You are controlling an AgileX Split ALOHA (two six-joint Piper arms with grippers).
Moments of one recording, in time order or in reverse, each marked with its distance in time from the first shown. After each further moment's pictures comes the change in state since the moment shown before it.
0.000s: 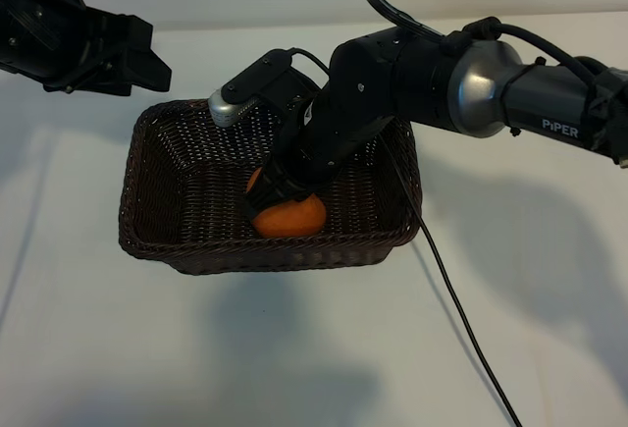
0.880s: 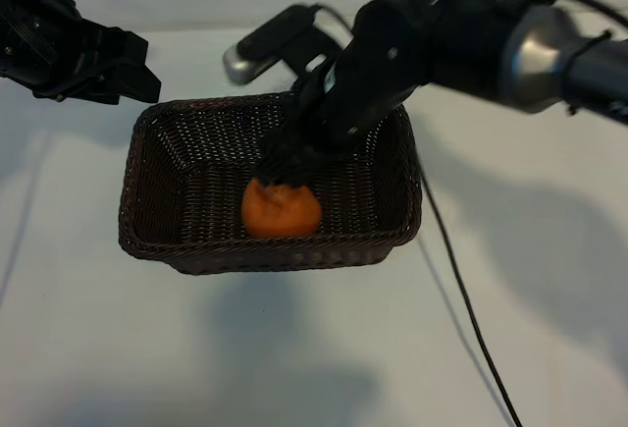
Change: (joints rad) left arm 0.000 0.000 0.010 0.062 0.000 0.000; right arm -0.032 -0.139 -0.001 -0.135 0.098 0.149
